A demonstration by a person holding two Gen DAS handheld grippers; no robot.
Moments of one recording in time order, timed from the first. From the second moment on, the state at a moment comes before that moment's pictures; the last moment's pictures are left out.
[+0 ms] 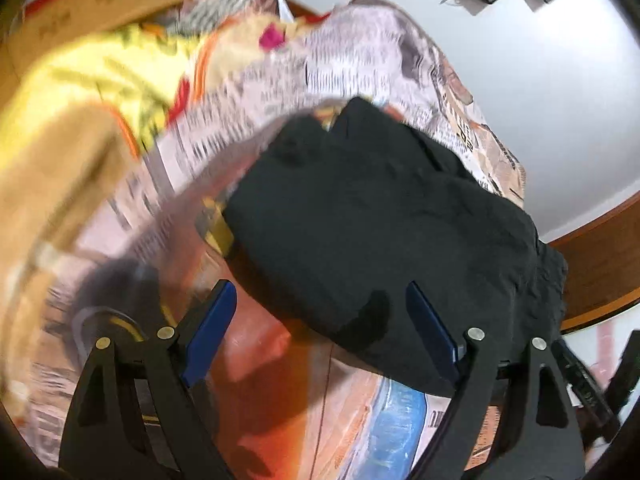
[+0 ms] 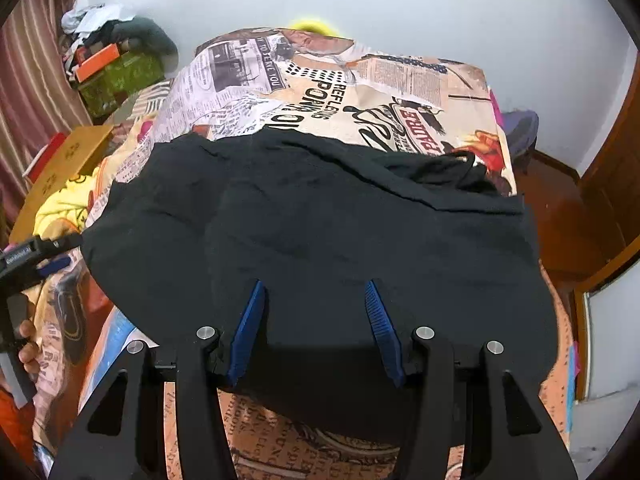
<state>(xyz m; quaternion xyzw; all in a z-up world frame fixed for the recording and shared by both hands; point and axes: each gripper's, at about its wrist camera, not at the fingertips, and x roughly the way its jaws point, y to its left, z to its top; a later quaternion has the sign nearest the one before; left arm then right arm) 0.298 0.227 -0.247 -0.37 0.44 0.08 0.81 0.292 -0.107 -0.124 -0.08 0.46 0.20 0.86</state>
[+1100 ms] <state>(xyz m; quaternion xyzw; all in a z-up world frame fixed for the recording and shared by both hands) 0.272 0.187 -0.082 -0.16 0.30 0.12 0.93 0.250 -0.052 -0.112 -0.09 0.48 0.27 0.83</state>
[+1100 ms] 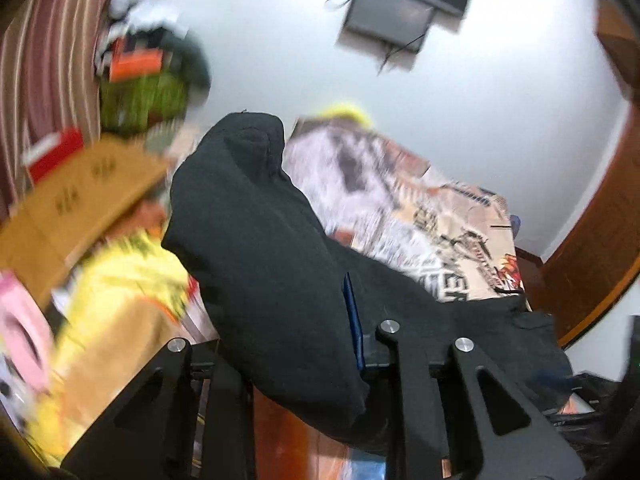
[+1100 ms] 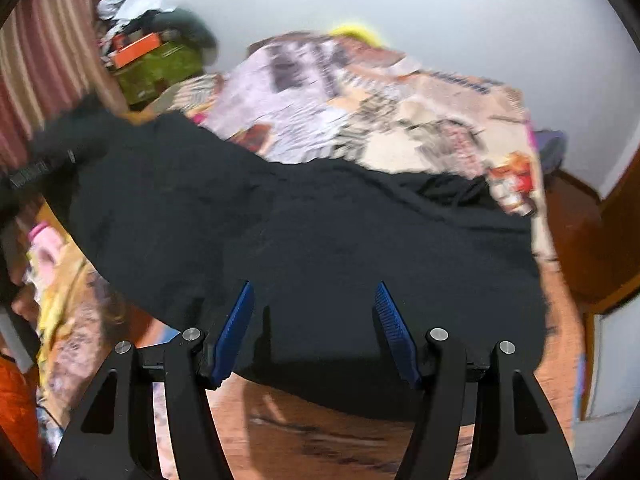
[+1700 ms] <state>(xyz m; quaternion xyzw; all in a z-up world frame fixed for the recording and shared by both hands) 0.301 0.037 -0.048 -0.10 0.32 -0.03 0.94 0.258 -0.140 -0.110 0.03 0.52 0.27 0.81</state>
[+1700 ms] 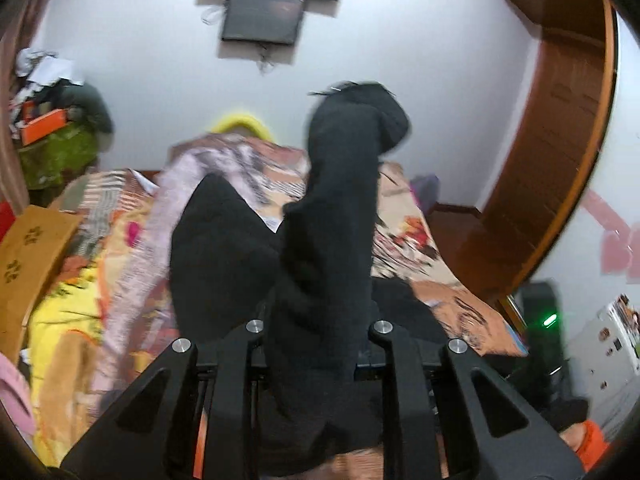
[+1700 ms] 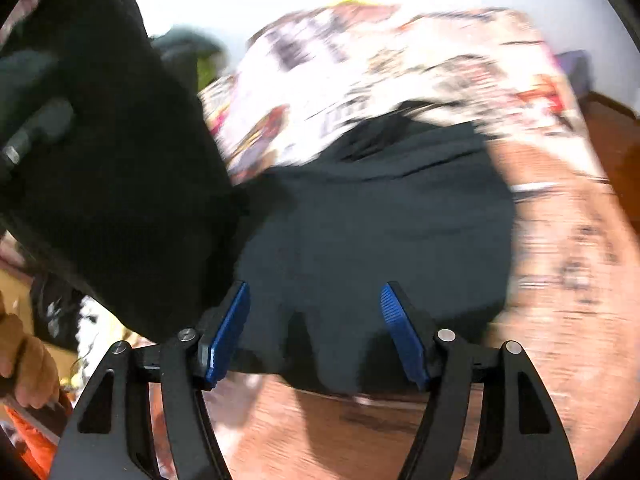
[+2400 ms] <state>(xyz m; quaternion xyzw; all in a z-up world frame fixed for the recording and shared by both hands) 0.316 -0.062 -0.127 -0.05 0.48 -0.15 0.86 0.236 -0.255 -0.082 0.08 0.49 0.20 0.85</state>
